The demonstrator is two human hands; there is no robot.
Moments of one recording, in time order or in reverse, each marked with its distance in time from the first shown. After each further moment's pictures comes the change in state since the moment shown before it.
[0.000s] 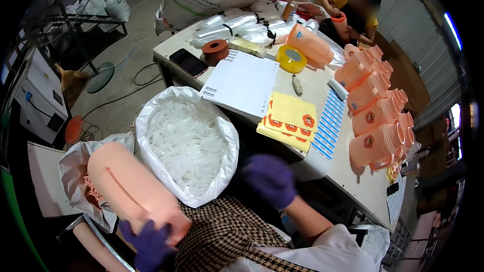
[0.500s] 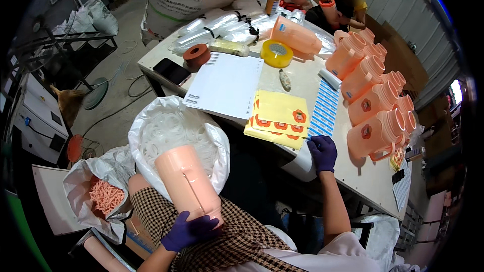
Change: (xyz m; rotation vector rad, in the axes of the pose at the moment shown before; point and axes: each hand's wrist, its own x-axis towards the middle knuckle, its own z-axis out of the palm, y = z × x) left_hand 0.024 0.041 0.114 0.371 -0.030 0.841; right_hand -0.121 0.123 -0.136 -0.685 0.377 0.776
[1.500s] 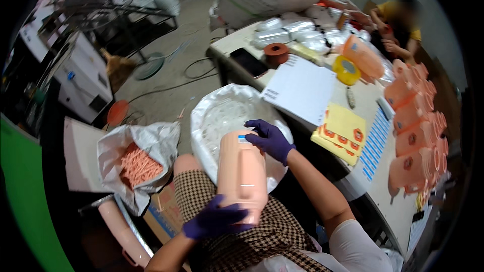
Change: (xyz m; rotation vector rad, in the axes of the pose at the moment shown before) left_hand -0.038 -0.005 -0.006 -0.943 0.291 -0.597; right_hand -0.012 -0.293 0.170 0.816 -1.182 0.011
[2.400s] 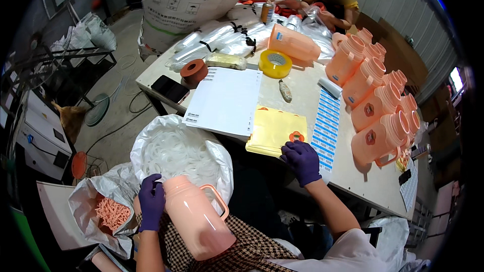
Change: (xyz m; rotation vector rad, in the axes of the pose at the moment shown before) left_hand 0.104 -0.106 0.005 -0.617 0.257 -1.050; right_hand -0.184 0.086 -0.165 -1.320 0.839 -0.379
